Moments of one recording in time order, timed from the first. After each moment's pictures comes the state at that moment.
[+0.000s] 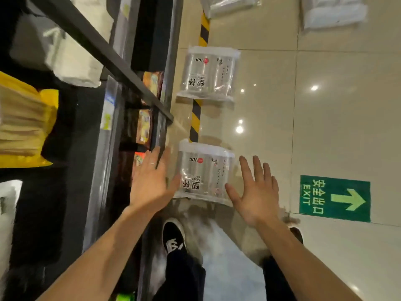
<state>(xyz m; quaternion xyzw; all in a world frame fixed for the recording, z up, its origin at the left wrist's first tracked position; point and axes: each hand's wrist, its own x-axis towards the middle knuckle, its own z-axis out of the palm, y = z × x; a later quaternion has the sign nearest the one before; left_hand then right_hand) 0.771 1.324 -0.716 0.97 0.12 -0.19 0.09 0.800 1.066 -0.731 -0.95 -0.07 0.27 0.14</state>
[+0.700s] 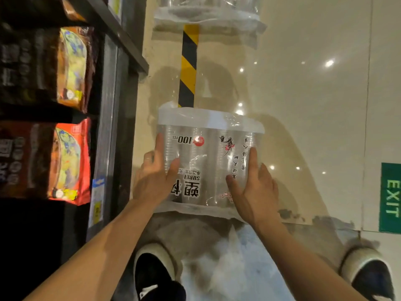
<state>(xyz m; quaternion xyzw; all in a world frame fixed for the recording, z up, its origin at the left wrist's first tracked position) 0.745 1.345 -1.070 0.96 0.18 -0.14 0.19 0.759 1.109 -1.074 -0.94 0.03 0.26 0.22</state>
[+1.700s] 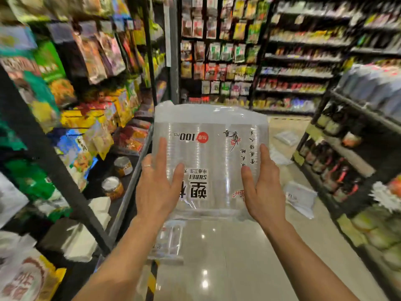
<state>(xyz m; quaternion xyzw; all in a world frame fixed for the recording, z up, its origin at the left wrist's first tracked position) 0.957 1.178 -0.189 0.91 0.08 0.25 0.32 0.974 0.955 -0.187 -0.90 -0.02 -0.22 0.39</state>
